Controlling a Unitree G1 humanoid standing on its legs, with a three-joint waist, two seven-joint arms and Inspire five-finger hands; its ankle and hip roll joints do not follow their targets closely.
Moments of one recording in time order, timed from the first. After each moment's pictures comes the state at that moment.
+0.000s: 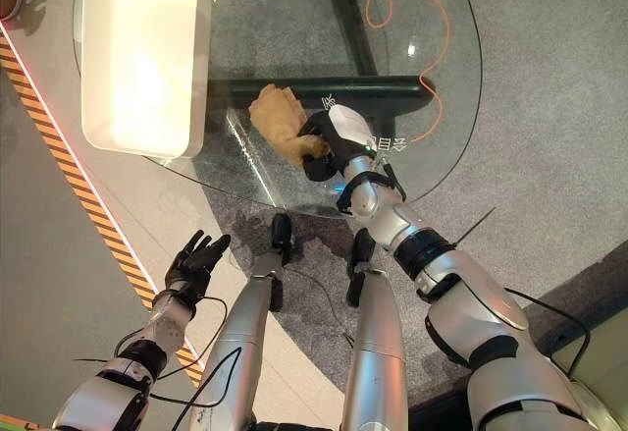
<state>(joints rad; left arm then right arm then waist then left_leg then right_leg) -0.47 0.24 -0.22 1.03 -1.06 -0.21 0.04 -1.03 -0.47 0.81 0.72 -0.02 0.04 -0.24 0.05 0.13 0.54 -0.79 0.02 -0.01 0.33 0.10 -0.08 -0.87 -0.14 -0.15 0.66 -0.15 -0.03</state>
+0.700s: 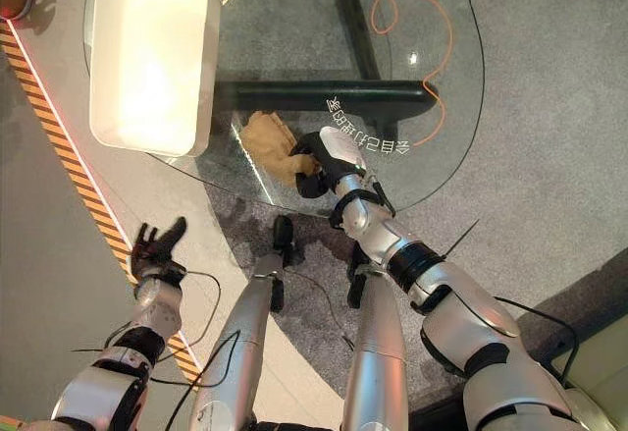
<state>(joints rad) -0.57 0.29 -0.08 0.97 -1.02 -0.45 0.54 -0.99 -0.44 0.82 0.74 0.04 0.04 -0.34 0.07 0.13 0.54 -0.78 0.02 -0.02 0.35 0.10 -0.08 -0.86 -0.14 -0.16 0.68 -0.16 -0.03</state>
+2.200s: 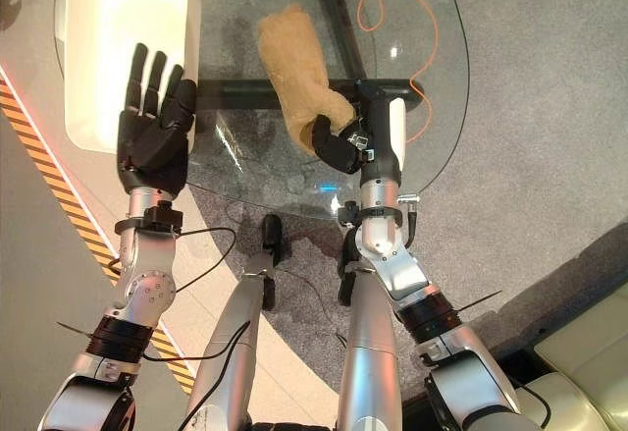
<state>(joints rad) -0.48 0.30 -0.15 0.12 -1.06 -0.30 0.00 -0.61 -0.41 0.36 0.15 0.07 -0.11 -0.54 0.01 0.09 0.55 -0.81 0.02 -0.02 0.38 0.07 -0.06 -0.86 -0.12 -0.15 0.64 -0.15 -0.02</state>
